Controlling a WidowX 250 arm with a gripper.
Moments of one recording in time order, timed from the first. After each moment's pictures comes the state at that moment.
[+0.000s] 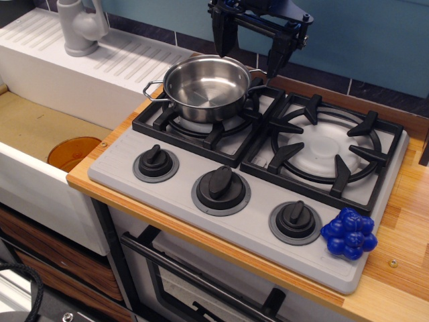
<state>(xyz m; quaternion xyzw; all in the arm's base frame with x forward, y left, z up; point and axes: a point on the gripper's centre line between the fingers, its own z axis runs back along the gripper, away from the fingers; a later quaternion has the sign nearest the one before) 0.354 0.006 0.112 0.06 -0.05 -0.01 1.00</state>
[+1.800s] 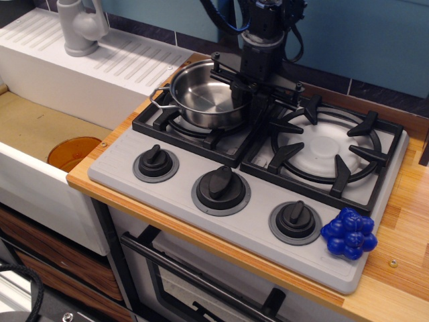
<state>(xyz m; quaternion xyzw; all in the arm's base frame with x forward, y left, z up) 0.355 -0.005 0.040 0.06 -0.06 0.00 1.00</state>
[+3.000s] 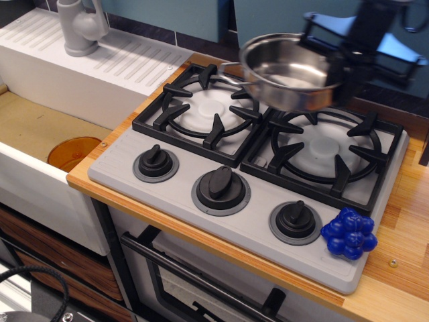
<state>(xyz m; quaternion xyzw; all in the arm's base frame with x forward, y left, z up) 0.345 -0.107 0.104 0.10 -0.02 0.04 0.99</state>
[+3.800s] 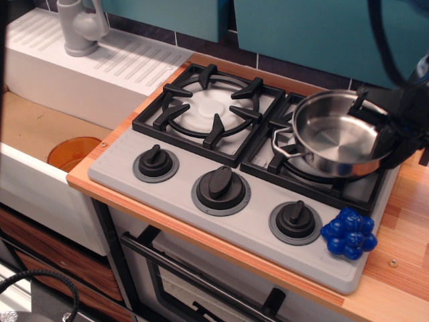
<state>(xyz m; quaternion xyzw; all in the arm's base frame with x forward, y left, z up) 0.351 -0.141 0.042 0.09 -0.07 0.04 0.99</state>
